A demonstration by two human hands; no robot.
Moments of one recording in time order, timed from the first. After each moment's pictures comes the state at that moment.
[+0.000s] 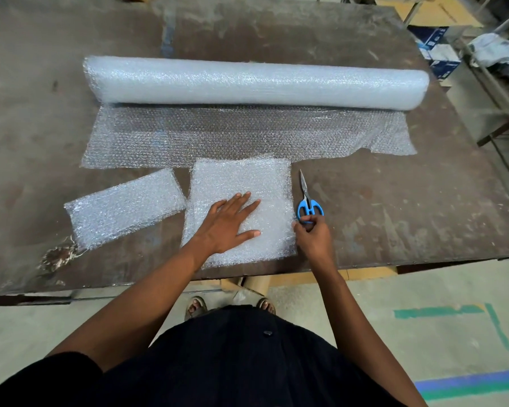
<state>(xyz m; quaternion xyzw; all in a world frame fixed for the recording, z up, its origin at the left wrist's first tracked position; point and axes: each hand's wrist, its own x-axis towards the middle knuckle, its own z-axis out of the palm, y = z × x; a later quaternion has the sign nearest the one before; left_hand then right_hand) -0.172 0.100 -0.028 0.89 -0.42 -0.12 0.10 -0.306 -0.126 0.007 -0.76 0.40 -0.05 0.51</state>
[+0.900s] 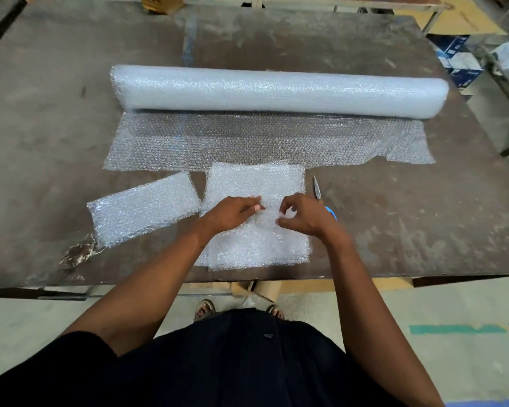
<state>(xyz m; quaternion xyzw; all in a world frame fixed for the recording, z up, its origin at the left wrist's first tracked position) -0.132 0.101 0.014 0.86 -0.33 -0.28 0.26 -0.229 -0.135 0.050 -0.94 0.05 0.12 0.31</state>
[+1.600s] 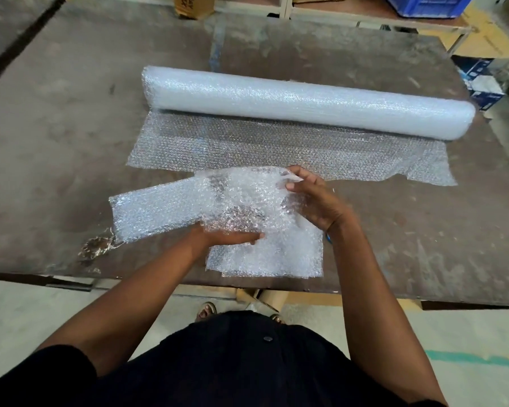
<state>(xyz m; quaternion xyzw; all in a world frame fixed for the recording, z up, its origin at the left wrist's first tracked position) -0.172 0.162 0.084 0.67 0.18 -0.42 0.58 -0.190 -0.095 0.110 -0.54 0.13 0.13 0.82</state>
